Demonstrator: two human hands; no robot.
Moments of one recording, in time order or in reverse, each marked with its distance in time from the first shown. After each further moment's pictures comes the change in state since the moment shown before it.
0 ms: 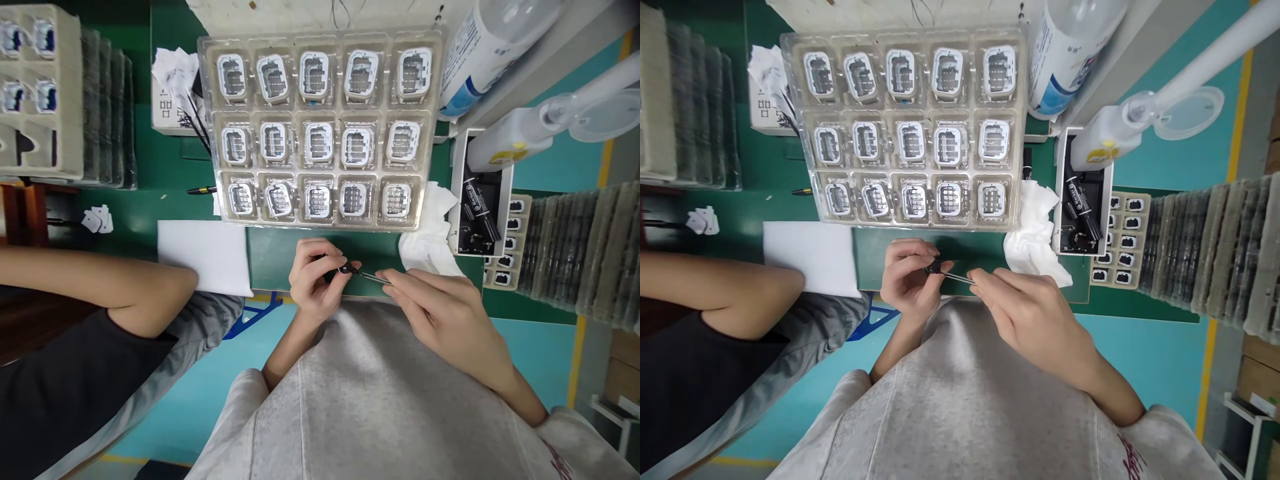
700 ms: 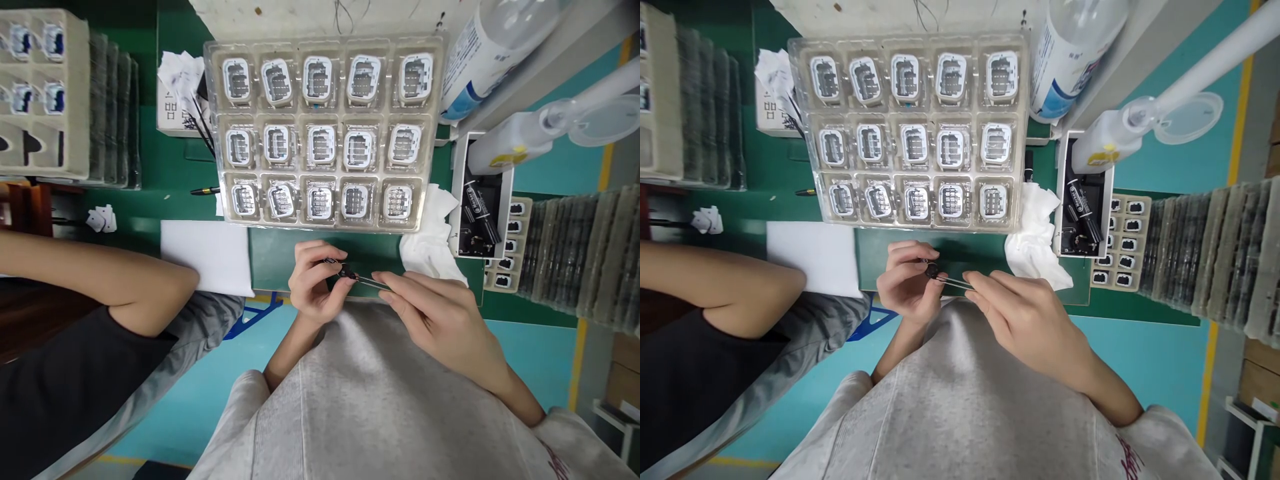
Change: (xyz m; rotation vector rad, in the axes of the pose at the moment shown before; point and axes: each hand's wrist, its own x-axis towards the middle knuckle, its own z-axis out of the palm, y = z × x) left_hand -0.002 -0.001 0.000 -0.007 0.037 0.054; right_hand -0.001 -0.001 0.006 0.044 0.013 -0.025
